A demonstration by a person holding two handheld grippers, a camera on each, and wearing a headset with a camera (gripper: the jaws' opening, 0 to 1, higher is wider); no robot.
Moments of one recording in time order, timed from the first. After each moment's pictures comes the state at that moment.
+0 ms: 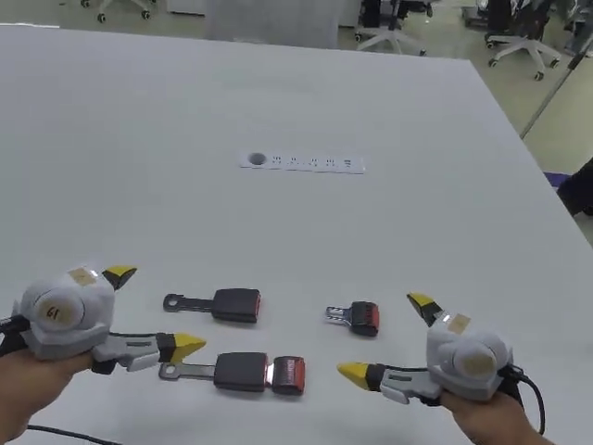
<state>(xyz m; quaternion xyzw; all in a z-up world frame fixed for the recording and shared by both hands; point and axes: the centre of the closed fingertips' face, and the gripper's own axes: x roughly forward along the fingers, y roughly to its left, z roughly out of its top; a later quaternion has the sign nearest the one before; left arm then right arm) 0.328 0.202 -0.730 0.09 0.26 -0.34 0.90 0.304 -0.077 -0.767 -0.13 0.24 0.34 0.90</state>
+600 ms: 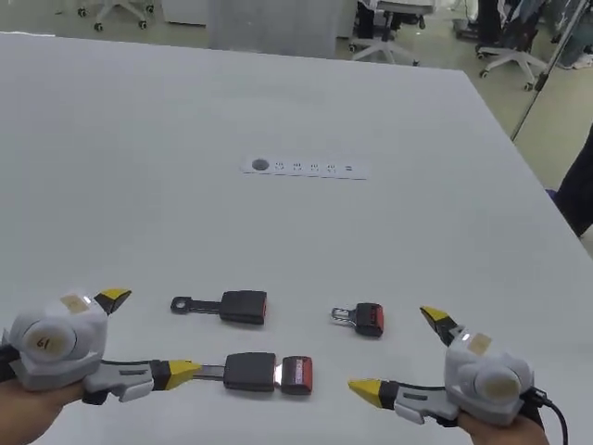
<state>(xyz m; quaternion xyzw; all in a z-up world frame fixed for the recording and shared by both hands) 0.298 0.208 -0.738 0.09 0.27 -0.36 0.89 0.282 -0.078 -0.758 -0.13 0.24 0.33 0.90</state>
